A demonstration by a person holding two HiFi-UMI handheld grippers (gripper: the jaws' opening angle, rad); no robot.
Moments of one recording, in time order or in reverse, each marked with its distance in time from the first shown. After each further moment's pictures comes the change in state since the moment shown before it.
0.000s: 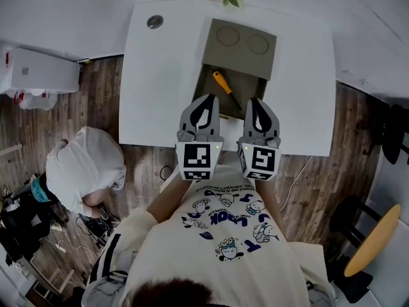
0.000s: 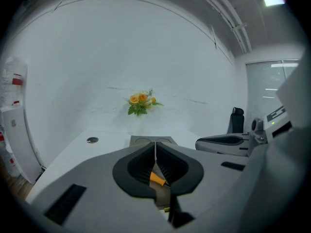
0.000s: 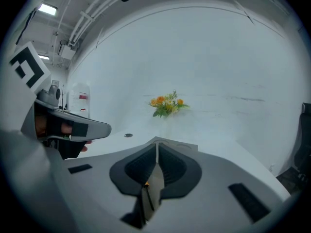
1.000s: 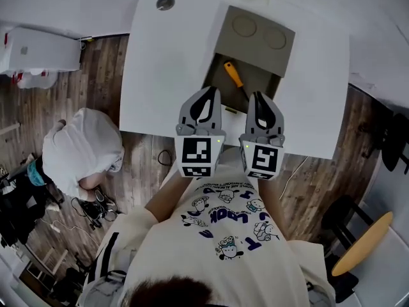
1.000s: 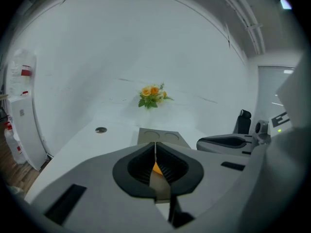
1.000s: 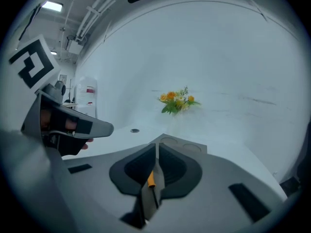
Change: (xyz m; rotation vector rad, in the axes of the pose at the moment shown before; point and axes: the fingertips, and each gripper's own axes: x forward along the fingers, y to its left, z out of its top) left arm -0.001 0.030 -0.012 -0.092 0.080 0.065; right arm 0.018 0.027 0.000 -0.067 0.057 0.070
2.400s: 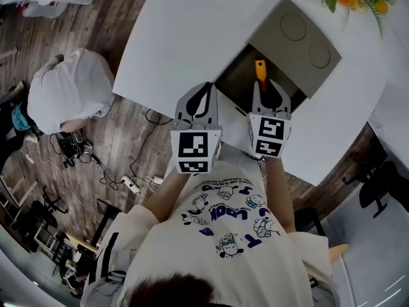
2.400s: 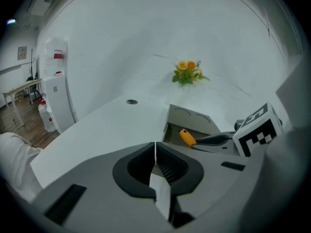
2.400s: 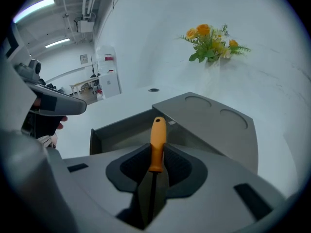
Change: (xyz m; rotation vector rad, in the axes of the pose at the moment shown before) left arm 0.010 0.054 -0.080 -0.209 0.190 0.299; right arm 0.099 0.018 -0.106 -0.133 0.416 0.323
